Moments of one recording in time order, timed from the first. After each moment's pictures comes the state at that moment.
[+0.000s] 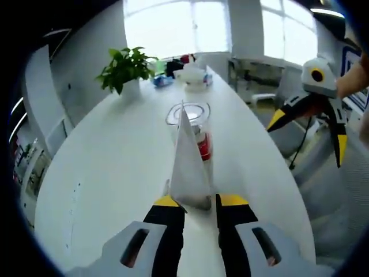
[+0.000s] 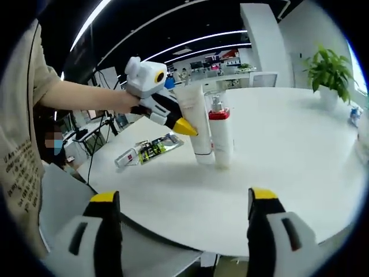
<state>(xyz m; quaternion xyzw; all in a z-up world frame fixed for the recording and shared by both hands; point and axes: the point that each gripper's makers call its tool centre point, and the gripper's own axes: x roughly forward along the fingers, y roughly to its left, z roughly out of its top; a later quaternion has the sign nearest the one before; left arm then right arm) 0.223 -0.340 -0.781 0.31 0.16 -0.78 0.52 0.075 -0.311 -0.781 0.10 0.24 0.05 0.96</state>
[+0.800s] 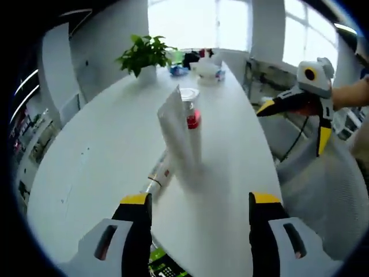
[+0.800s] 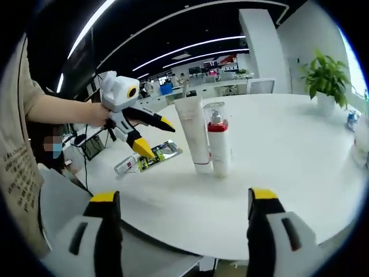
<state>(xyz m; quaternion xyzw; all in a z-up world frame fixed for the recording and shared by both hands) 0.220 -0.263 -0.770 0.28 0.23 -0.72 0.59 0.076 -0.312 -0.759 0.10 0.21 0.04 0.97</state>
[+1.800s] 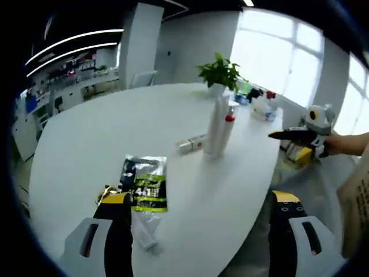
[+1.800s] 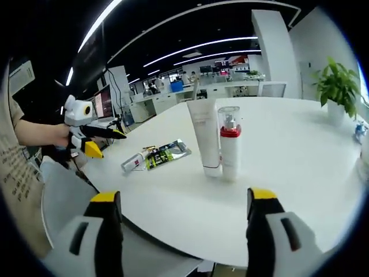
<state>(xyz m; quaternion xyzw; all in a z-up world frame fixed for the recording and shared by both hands) 0.217 -0.115 -0.746 0.08 0.29 -0.57 0.77 0.083 -0.306 -0.754 0.07 0.22 0.08 0.97</state>
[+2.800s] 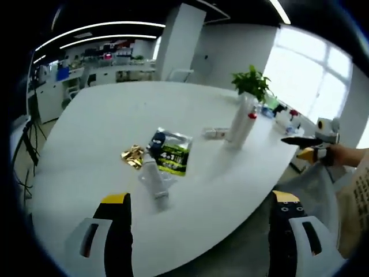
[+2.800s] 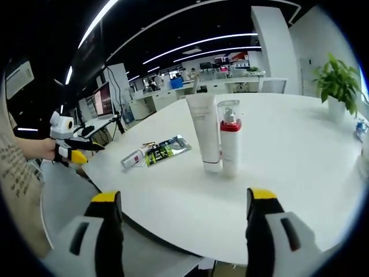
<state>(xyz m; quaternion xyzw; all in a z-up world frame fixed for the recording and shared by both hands) 0.208 -0.044 -0.769 0.02 0.32 -0.48 0.82 0.084 -0.307 -0.764 0.08 0.23 0.08 0.97</state>
